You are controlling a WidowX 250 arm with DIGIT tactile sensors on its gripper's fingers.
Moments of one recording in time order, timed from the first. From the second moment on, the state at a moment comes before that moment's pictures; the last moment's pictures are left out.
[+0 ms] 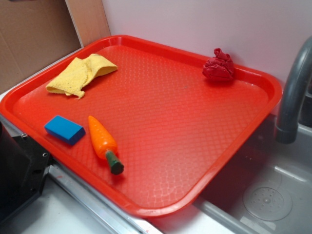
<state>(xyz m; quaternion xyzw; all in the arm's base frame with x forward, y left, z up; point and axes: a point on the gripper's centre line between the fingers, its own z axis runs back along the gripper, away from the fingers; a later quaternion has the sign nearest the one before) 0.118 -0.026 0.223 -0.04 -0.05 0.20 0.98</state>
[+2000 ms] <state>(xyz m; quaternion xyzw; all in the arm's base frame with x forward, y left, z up) 0.154 -0.083 0.018 0.00 -0.11 0.52 0.85</state>
